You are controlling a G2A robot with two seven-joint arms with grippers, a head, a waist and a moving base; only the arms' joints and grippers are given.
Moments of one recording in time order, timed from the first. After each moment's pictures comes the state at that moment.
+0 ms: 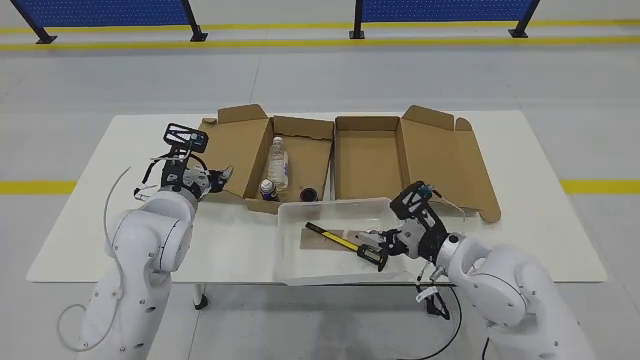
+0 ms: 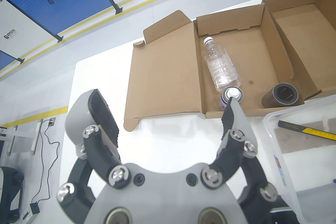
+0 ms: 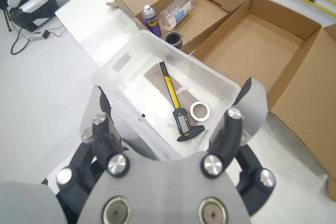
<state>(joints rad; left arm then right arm) 1.32 -1.18 -1.49 -1.97 1.43 -0.02 -0.90 -1.43 -1.16 1.31 -2.05 -0.90 -0.25 0.87</state>
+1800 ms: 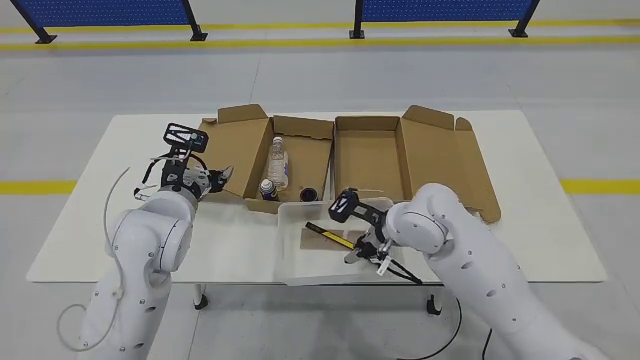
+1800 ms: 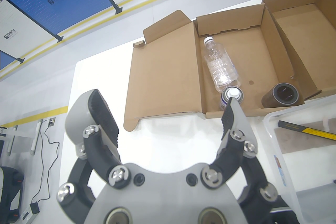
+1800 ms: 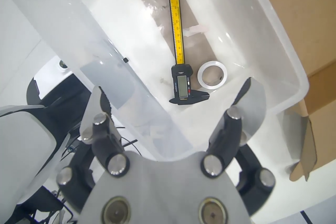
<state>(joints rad) 1.32 -1.18 -1.49 -1.97 1.43 -0.02 -0.90 -0.91 -1.22 0.85 -1.59 -0.83 -0.25 1.40</state>
